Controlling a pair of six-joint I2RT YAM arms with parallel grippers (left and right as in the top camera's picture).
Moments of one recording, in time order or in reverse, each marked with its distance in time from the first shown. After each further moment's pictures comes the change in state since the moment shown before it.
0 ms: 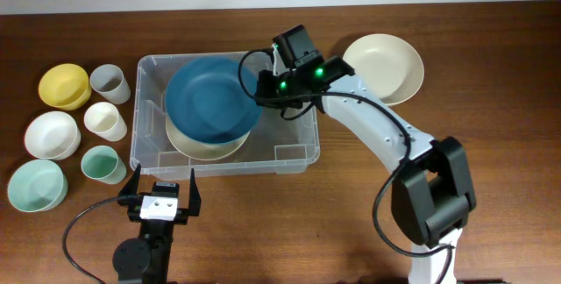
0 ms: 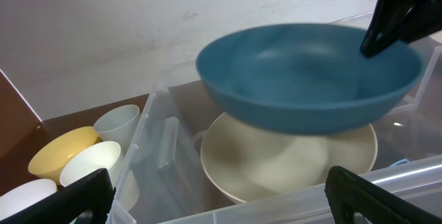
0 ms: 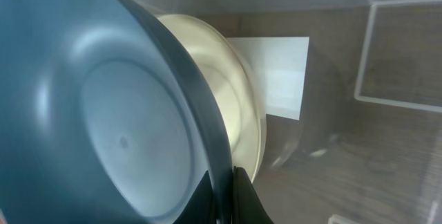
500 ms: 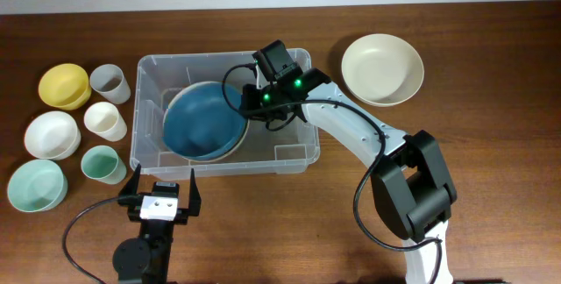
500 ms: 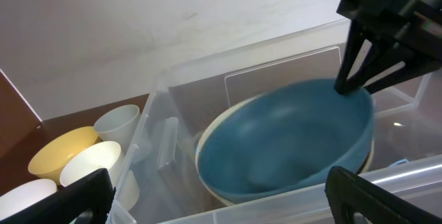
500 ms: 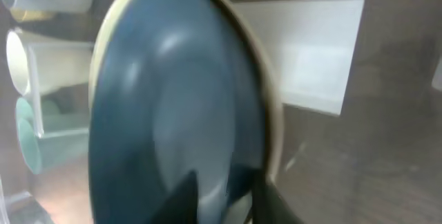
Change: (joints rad) left arm 0.000 0.000 0.000 0.000 0.000 0.000; right arm 0.061 0.075 0.000 0.045 -0.004 0.034
